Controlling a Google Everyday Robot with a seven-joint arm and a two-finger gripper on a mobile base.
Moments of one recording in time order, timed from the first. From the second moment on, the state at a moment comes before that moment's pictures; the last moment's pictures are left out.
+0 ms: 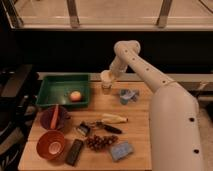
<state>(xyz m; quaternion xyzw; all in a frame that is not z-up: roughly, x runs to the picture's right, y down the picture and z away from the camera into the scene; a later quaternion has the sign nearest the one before) 0.065 -0.056 0.893 -0.19 -0.23 -0.38 0.87</state>
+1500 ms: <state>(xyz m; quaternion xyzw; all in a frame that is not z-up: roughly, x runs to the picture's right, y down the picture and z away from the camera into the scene) 0.068 -0.083 0.874 -0.12 -0.26 -0.32 0.90</state>
